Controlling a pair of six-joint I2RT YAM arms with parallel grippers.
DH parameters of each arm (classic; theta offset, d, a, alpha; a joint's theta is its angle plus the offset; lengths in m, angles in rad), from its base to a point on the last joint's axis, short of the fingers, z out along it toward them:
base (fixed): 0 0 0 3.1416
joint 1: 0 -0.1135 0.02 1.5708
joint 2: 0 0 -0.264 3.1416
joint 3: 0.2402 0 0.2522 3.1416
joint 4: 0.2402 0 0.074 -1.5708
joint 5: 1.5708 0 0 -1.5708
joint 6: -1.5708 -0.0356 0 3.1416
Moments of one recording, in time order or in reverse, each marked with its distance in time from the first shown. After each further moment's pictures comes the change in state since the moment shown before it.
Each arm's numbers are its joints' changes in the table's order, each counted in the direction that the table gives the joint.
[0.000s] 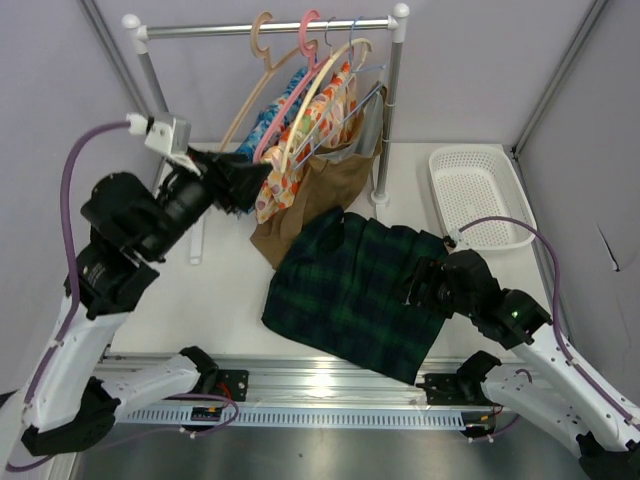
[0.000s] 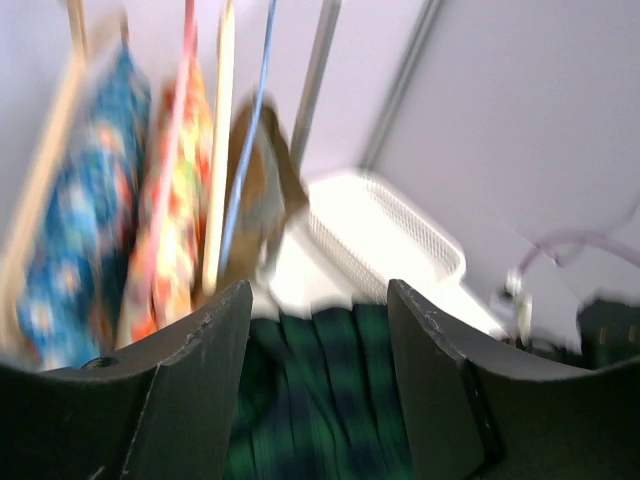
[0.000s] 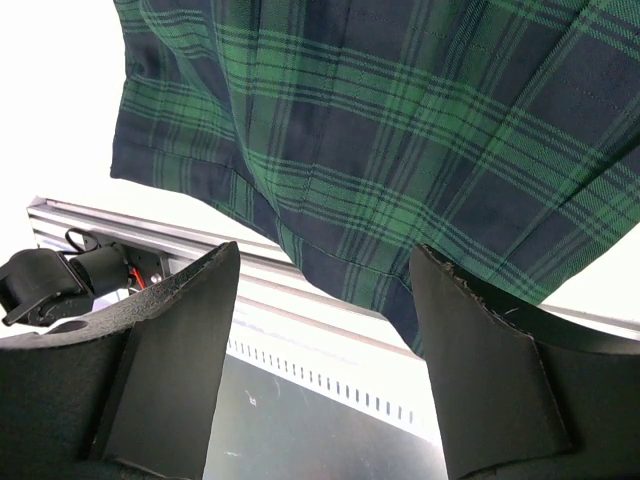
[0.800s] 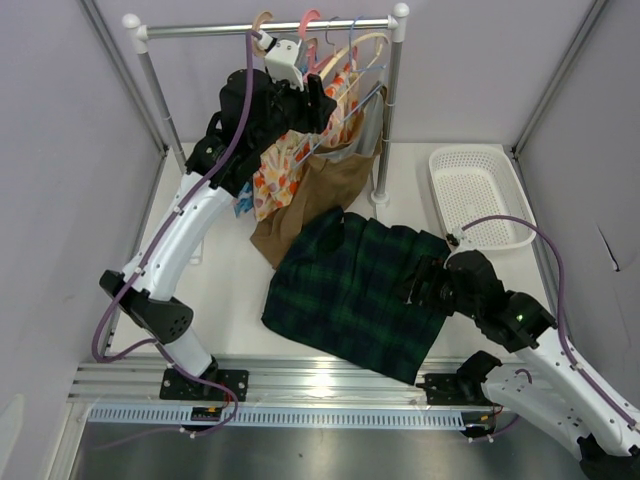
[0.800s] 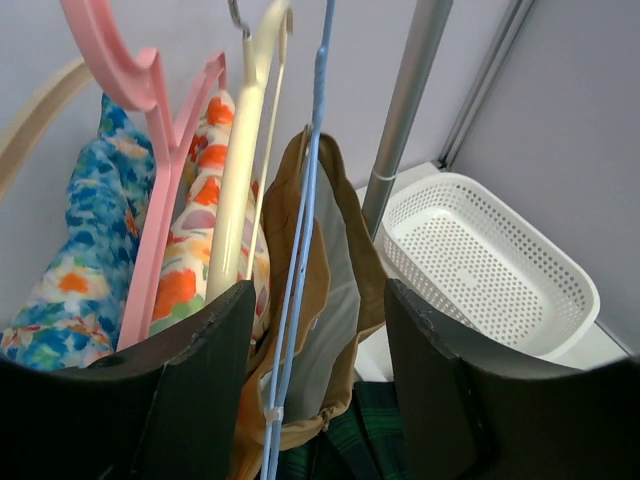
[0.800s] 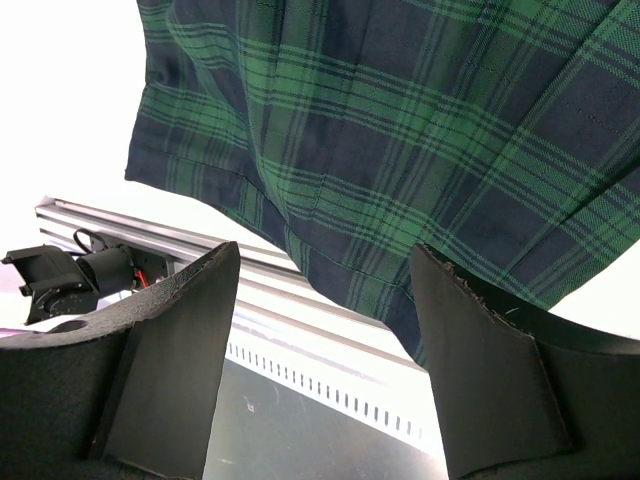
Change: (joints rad) left arm -0.089 0.748 0.560 -0.072 0.036 -0.161; right arm -0.002 -0.020 0.007 -0.020 0.008 0.026
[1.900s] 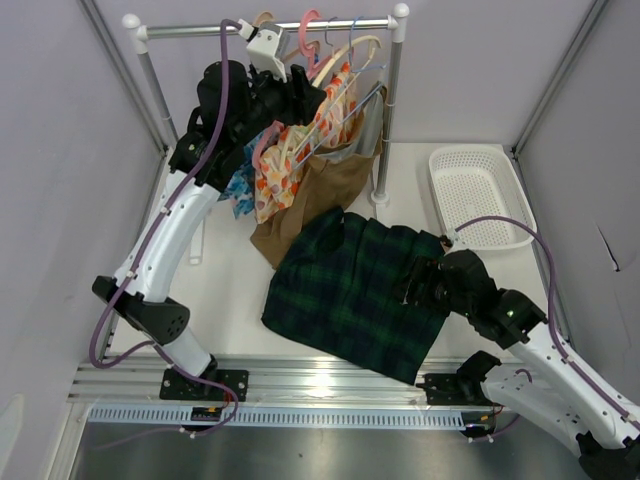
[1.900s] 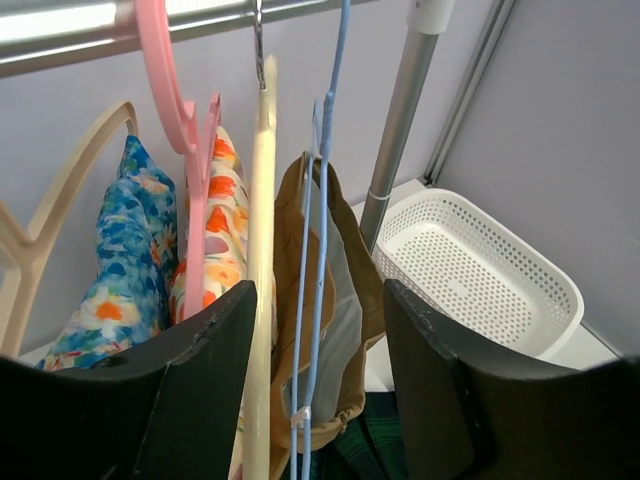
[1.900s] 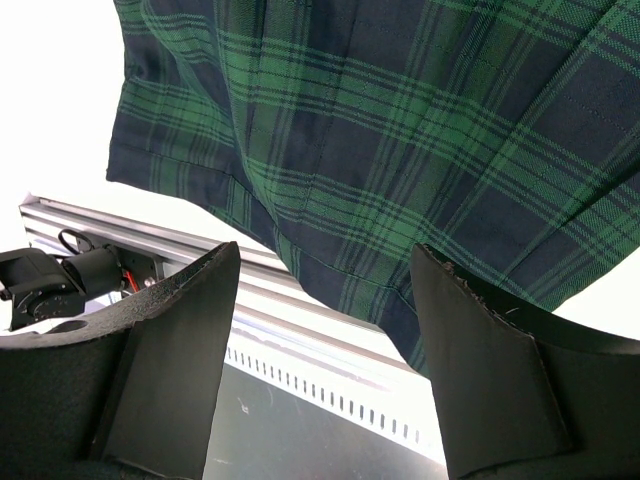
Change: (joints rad) left arm -0.064 -0.027 0.023 -0.010 0.117 -0.005; right arm 0.000 0.031 -0.035 -0.033 -0.010 -0.002
